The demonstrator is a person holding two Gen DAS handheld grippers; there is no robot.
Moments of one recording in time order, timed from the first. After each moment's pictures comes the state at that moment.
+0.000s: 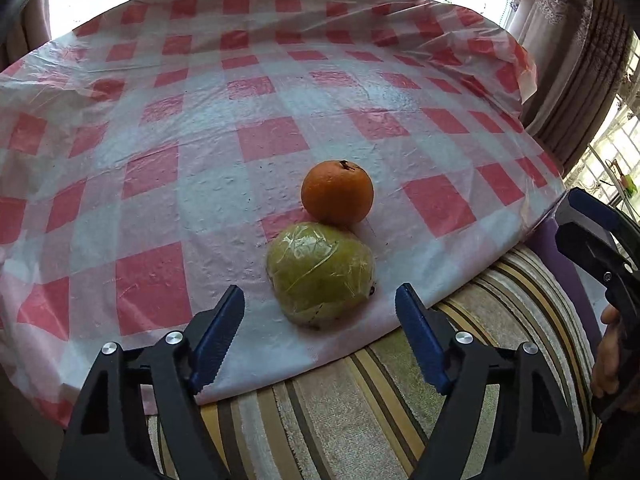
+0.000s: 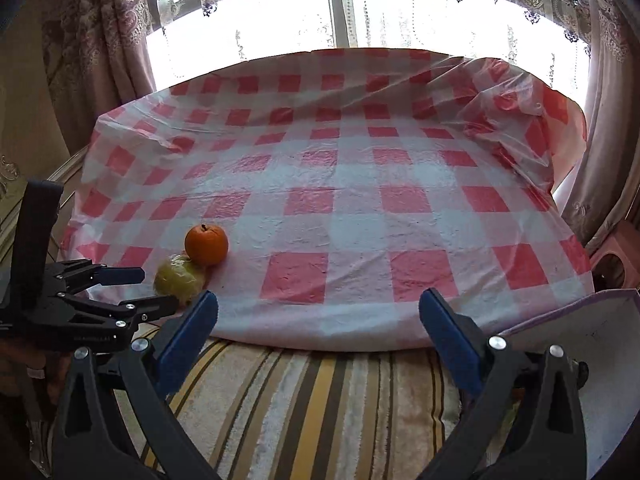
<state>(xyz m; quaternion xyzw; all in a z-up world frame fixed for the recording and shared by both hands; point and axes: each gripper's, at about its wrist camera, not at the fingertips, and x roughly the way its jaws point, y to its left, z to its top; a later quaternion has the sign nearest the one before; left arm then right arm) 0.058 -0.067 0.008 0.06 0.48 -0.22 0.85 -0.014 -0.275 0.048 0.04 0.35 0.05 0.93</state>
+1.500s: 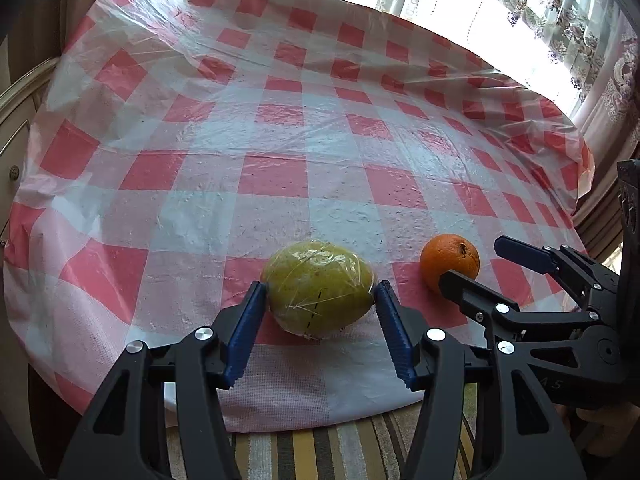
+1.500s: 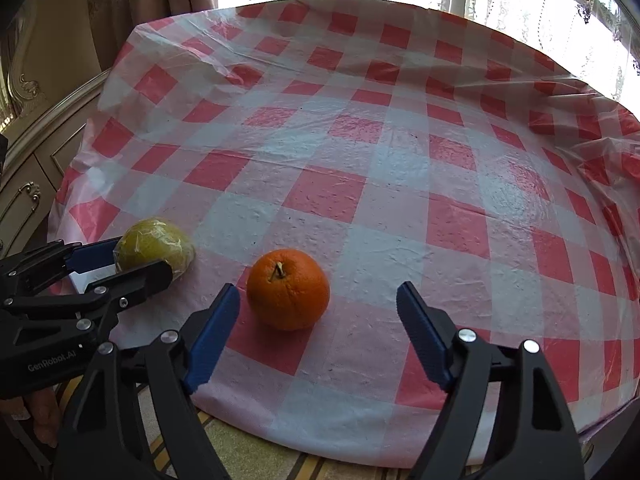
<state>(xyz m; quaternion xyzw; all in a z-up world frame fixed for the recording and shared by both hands) 0.073 0.012 0.013 -0.06 0.43 -0.10 0.89 0.094 -0.155 0.014 -0.06 0.43 0.14 0.89</state>
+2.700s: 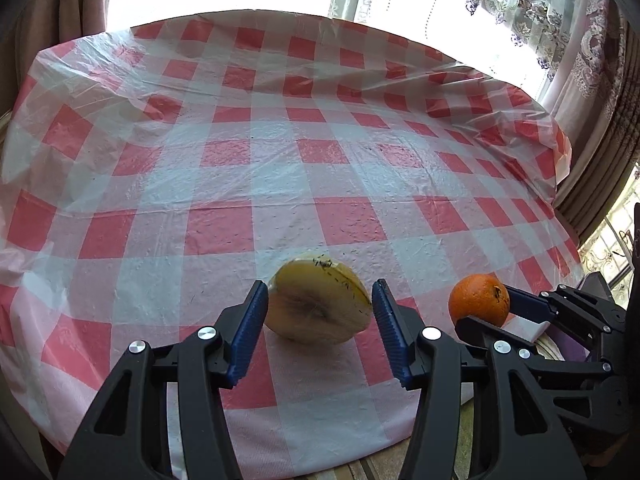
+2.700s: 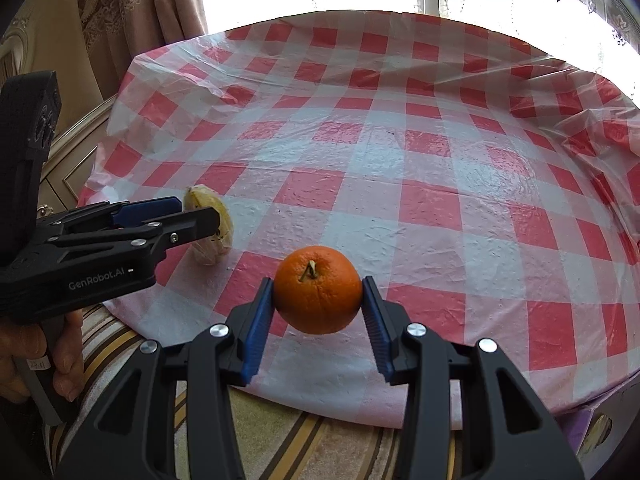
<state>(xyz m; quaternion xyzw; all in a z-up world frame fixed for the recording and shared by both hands) 0.103 -0.022 0.027 -0.03 0.42 -0.17 0.89 0.062 -0.188 0.026 -0.01 0.41 0.14 0.90</state>
